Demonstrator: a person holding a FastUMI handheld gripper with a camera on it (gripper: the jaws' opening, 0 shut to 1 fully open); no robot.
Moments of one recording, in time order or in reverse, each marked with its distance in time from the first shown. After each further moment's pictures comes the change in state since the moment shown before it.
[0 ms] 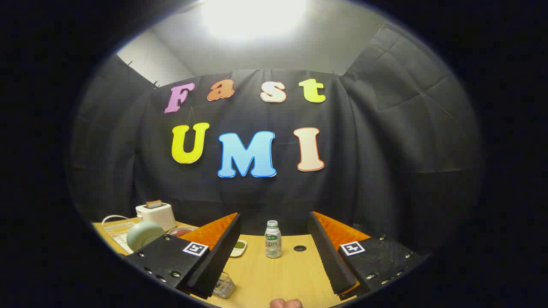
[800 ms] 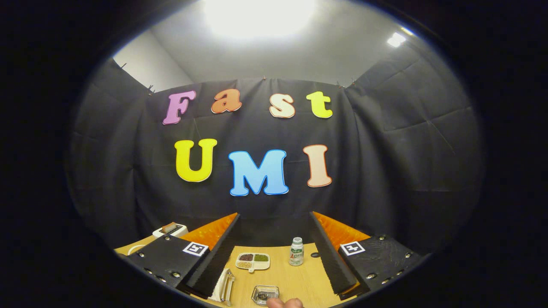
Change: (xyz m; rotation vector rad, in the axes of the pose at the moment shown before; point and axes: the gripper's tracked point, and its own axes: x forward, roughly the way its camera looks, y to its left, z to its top) arm -0.009 0.126 0.092 -0.023 0.023 -0.035
